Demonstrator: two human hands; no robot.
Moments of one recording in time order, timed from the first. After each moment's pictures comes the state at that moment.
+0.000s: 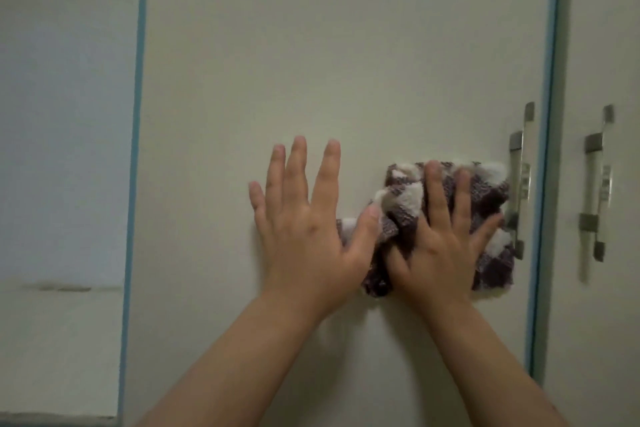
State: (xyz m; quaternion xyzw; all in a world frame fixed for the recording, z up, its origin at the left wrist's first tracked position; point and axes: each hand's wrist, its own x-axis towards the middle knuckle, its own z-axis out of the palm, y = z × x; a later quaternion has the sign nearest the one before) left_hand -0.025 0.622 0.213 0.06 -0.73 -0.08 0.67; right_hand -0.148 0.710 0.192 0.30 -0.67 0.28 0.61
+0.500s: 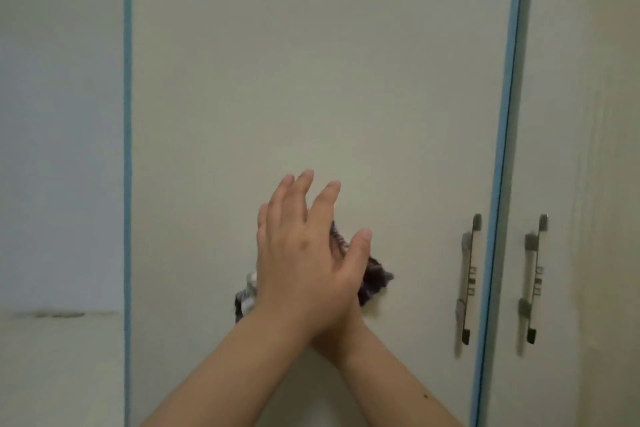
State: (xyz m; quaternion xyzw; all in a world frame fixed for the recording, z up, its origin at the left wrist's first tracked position) left_hand -0.003 0.648 0.321 0.05 -0.78 -0.15 0.61; right_hand -0.088 0.675 0.272 0.45 -0.67 0.28 0.52
